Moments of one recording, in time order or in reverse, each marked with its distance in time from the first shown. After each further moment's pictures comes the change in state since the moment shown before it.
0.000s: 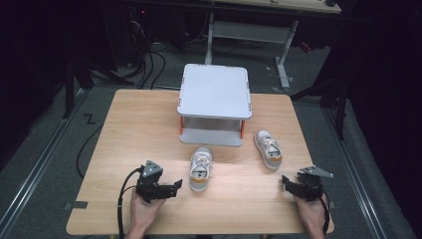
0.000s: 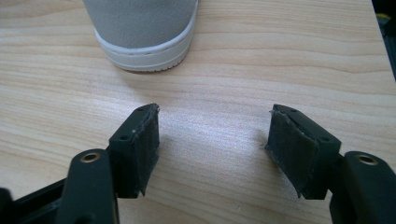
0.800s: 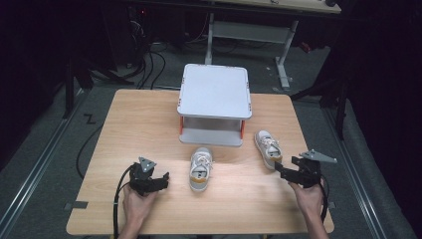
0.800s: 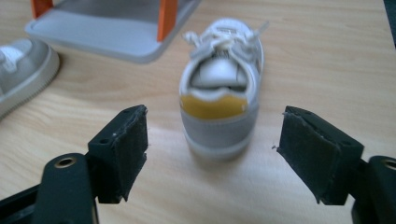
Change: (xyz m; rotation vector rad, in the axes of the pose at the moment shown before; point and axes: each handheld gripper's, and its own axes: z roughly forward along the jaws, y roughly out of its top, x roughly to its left) left arm 0.029 -0.010 0.023 0.038 0.254 0.028; right arm 0.020 0.059 -0.023 -0.108 0.158 -0.016
